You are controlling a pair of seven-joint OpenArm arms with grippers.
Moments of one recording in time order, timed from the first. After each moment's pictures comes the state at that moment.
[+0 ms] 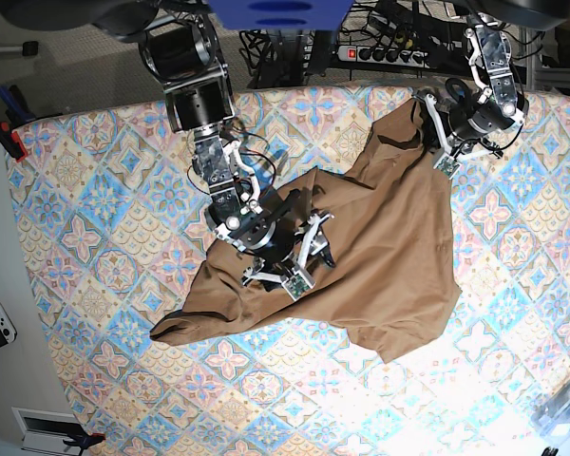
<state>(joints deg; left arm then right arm) 21.7 -10.7 -20.9 99.1 -5.6 -44.3 53.6 13.5 -6.4 -13.3 70.3 -5.8 26.4 -23.9</state>
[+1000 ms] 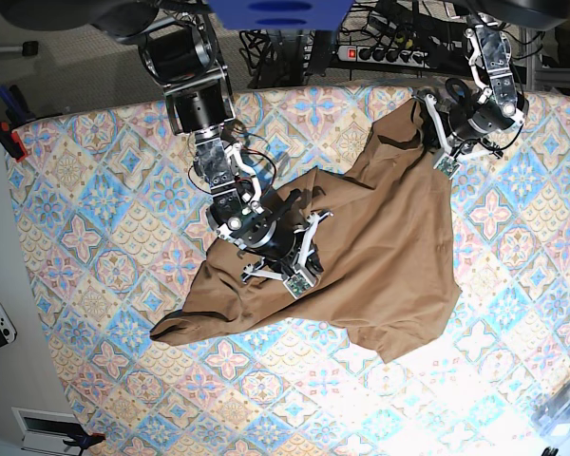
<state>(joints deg) 21.7 -10.7 -20.9 99.1 -5.6 -44.2 53.6 13.8 -6.4 -13.7 67.6 -5.8 26.4 -24.1</state>
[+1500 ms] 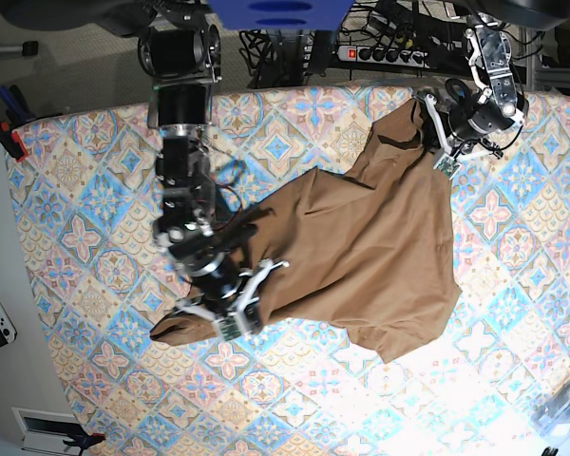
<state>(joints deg) 21.2 -10.6 -20.9 99.1 -5.6 -44.3 54.2 12.9 -6.5 0.3 91.2 -6.2 26.4 -34.2</state>
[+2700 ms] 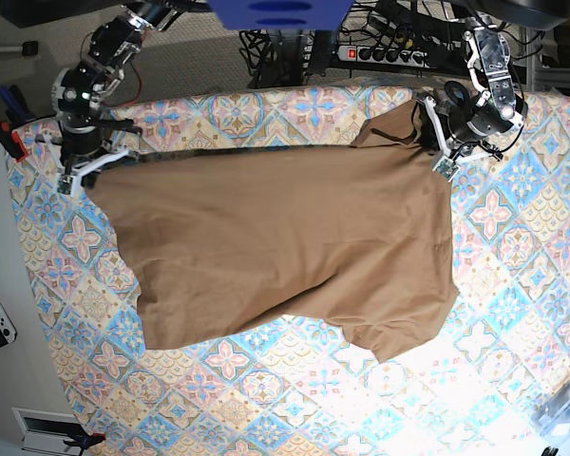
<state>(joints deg) 20.8 -10.6 -20.8 99.1 -4.8 -44.2 54.5 -13.4 -7.4 42.3 106.2 -5.2 27.0 -35.3</state>
